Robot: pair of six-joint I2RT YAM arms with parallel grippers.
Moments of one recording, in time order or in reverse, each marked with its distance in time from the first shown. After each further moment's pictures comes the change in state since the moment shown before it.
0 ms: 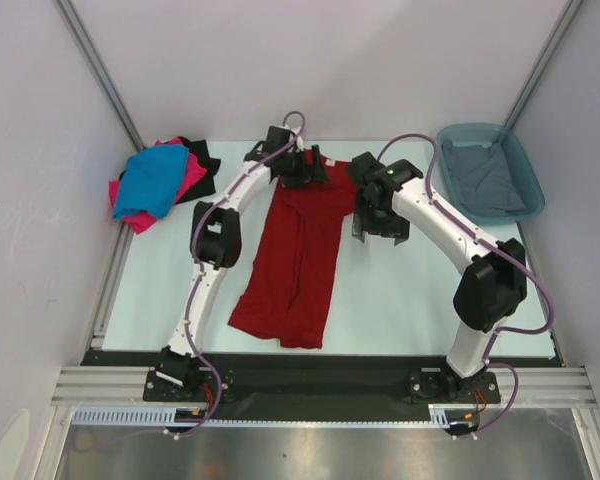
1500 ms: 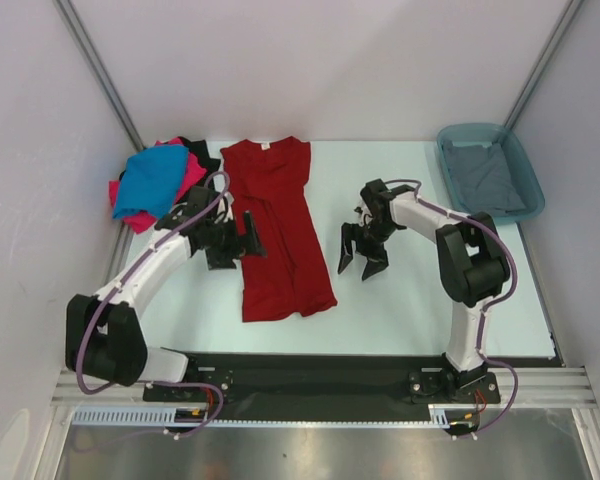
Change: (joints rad) left arm 0.116 -1.294 -1.409 -0.159 -0.143 -0.089; right arm -0.145 0.204 -0.256 0.319 -0.762 -0.230
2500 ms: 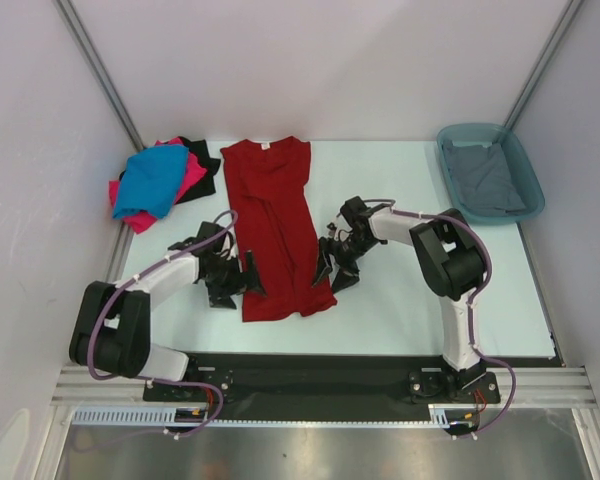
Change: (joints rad) left arm -0.004 0.017 -0.330 0.108 0.019 -0.027; right arm 0.091 0.097 -0.101 0.251 -0.343 0.050
